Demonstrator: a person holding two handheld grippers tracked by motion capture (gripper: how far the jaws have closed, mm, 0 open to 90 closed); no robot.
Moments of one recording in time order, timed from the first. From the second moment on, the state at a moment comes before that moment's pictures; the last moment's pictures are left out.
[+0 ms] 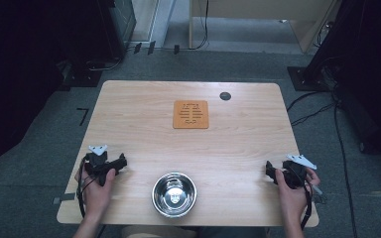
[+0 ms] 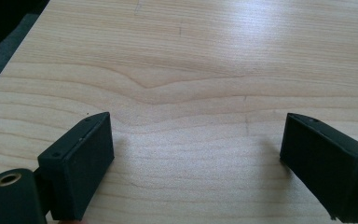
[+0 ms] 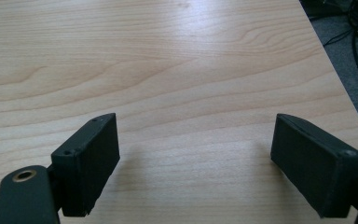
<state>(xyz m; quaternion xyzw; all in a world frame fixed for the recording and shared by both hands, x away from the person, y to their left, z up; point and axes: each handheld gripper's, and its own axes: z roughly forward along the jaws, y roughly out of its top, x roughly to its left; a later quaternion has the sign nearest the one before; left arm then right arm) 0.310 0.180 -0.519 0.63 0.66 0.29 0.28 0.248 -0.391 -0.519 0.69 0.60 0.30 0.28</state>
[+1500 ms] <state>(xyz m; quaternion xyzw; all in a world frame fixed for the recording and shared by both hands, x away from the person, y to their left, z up) 0.310 0.180 -0.519 0.63 0.66 0.29 0.28 0.243 -0.302 -0.485 0.61 0.65 0.36 0.25</state>
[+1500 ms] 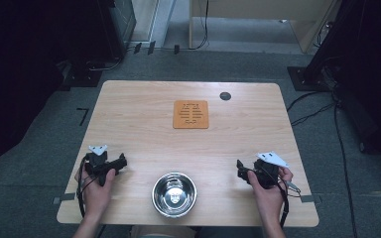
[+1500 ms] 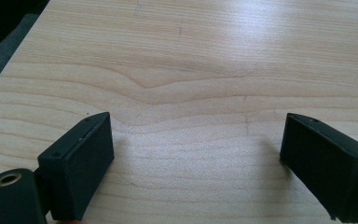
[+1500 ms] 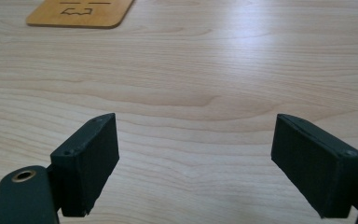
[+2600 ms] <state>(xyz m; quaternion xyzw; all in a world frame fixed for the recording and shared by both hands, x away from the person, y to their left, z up) 0.314 0.178 -0.519 0.63 0.67 0.29 0.27 0.232 -0.233 -0.482 0.55 0.70 0.40 0.20</state>
